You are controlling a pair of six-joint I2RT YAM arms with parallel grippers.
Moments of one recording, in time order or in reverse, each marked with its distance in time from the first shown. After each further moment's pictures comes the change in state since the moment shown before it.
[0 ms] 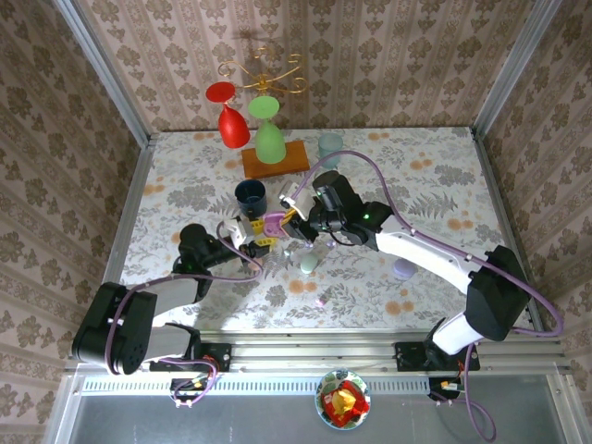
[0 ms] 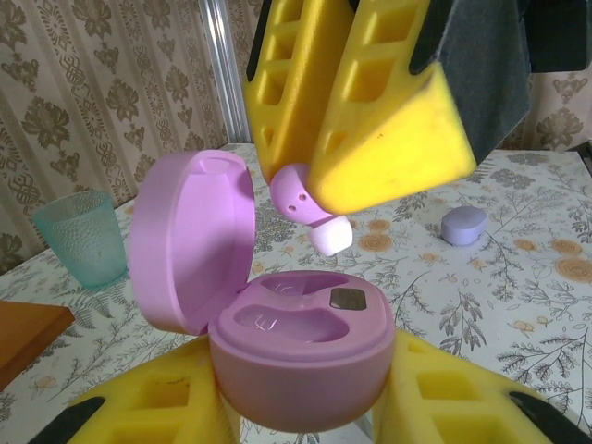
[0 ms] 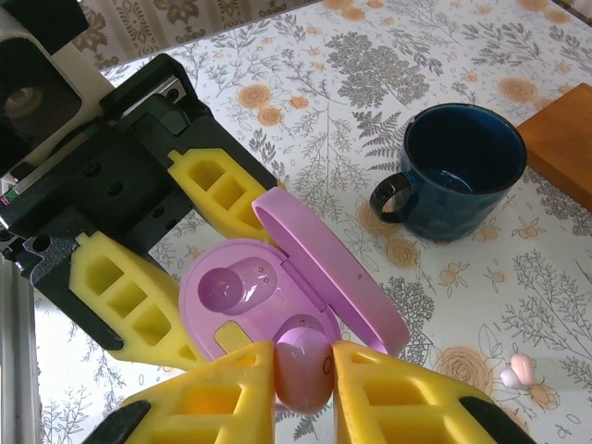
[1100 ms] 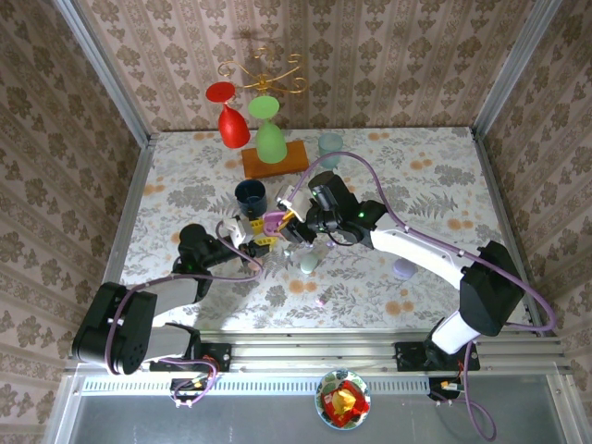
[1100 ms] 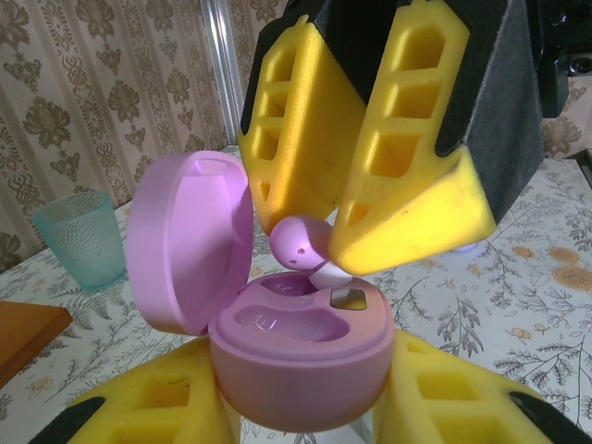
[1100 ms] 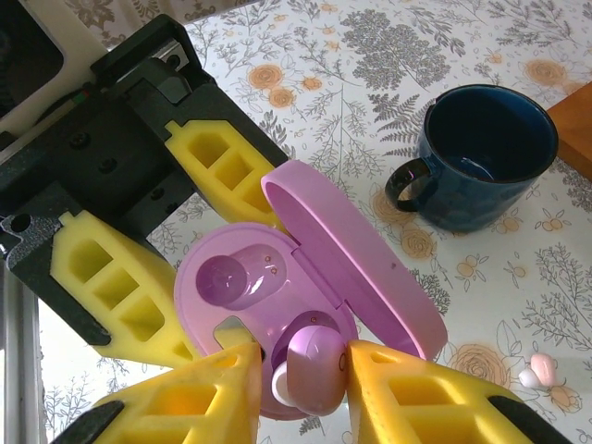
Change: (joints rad) left arm 0.000 0.000 0.000 0.012 -0.001 -0.027; right arm 0.000 0.038 0.019 -0.023 -0.026 -0.012
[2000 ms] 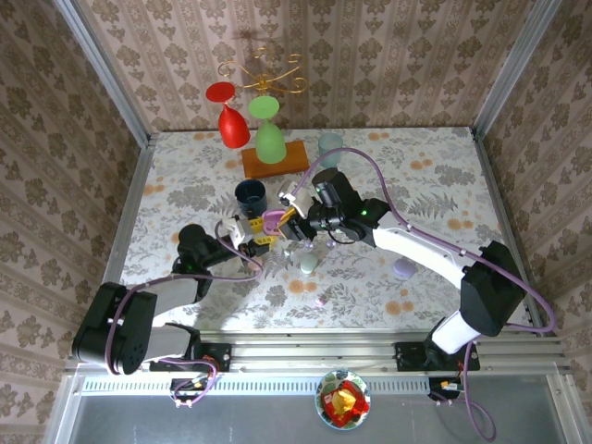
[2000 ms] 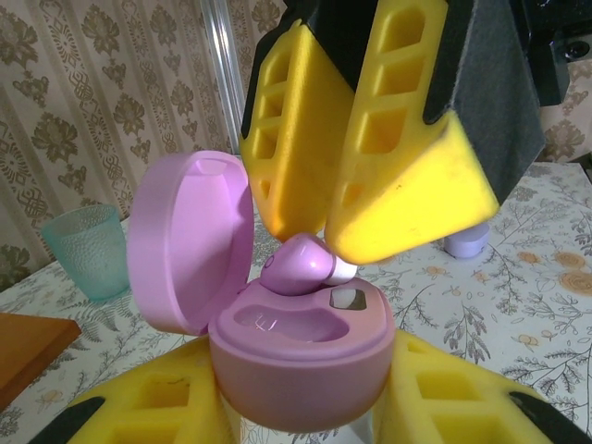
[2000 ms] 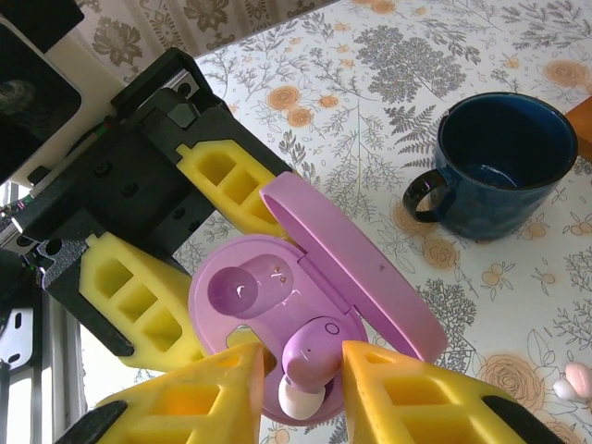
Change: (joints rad) left arm 0.000 0.000 0.000 0.031 0.000 0.000; right arm -0.024 -0.004 -0.002 0.024 -0.071 0.068
